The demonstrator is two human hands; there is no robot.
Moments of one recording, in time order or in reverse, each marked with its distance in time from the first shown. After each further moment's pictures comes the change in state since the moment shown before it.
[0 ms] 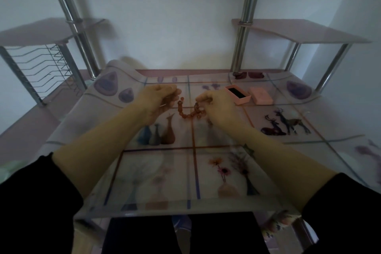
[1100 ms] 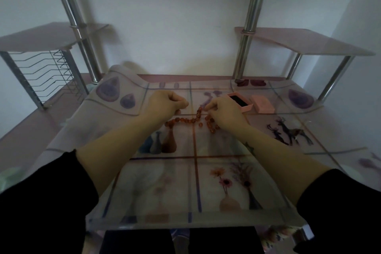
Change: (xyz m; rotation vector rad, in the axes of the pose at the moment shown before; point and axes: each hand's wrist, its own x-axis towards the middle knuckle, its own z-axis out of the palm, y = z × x) left_hand 0.022 -0.010 0.012 0.627 0.105 0.248; right_hand 0.021 0.016 -0.011 -0.219 -0.087 0.011
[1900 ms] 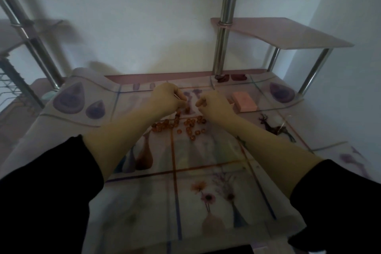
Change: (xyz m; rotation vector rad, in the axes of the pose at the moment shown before) left_hand 0.056 0.029 0.054 0.365 -0.190 0.155; right_hand 0.029 0.031 -0.015 -0.087 -0.047 0.048
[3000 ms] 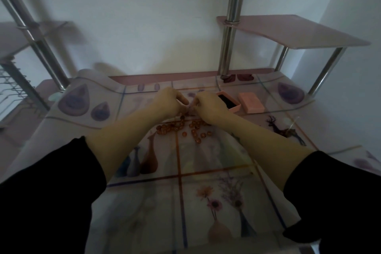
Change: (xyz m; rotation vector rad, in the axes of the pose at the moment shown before) left_hand 0.008 -0.014 0.000 0.054 -0.108 -0.052; right_hand 0.021 -0.016 0.014 -0.001 -0.151 -0.057
